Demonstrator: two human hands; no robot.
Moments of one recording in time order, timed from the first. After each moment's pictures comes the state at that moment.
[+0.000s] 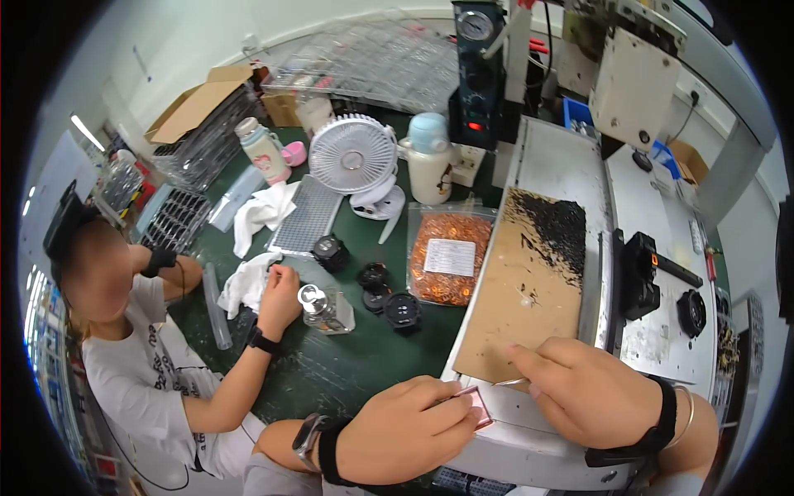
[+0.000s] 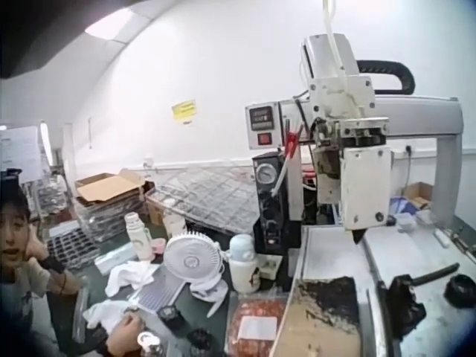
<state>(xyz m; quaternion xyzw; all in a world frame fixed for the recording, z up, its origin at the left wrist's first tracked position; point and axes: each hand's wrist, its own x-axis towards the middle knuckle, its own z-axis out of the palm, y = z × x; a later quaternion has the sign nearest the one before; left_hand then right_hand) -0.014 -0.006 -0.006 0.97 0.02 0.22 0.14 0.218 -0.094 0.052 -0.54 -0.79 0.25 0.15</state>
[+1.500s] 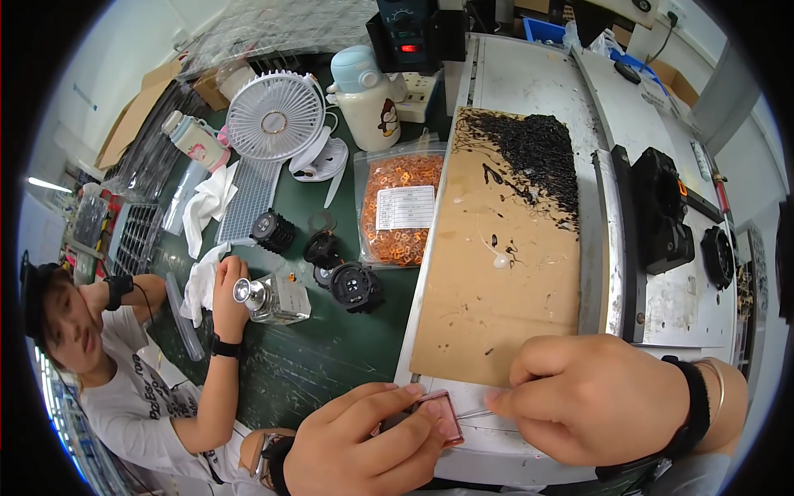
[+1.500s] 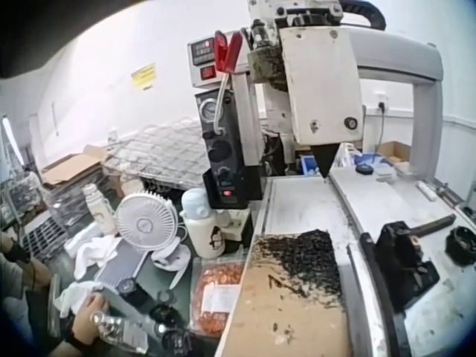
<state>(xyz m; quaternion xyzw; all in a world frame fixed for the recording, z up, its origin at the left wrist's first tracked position) -0.003 0.001 -0.021 0.97 0.04 0.19 0.14 0.222 -0.092 0.039 -0.54 -0.76 0.32 0.19</state>
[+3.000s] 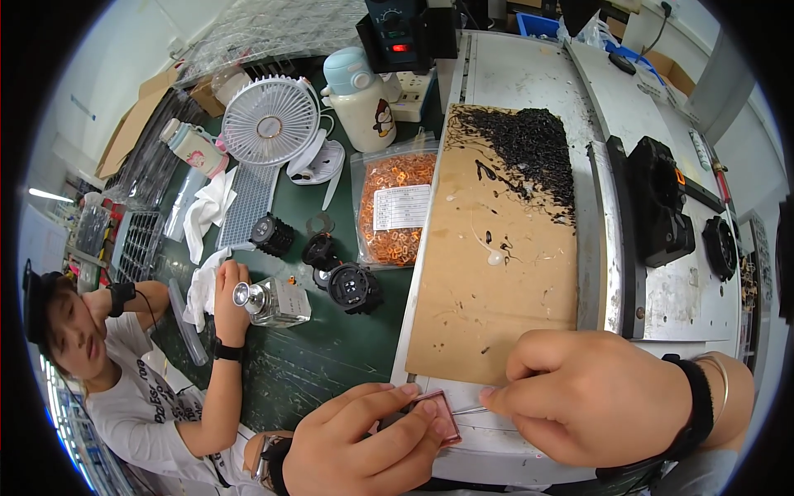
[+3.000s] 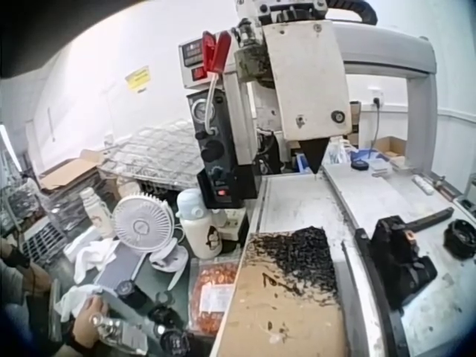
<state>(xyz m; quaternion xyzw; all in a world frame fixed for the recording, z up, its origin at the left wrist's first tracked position) -0.012 -0.012 0.007 0.97 0.05 0.19 0.12 0.219 -0.098 0.041 -0.54 -0.75 0.33 0.20</state>
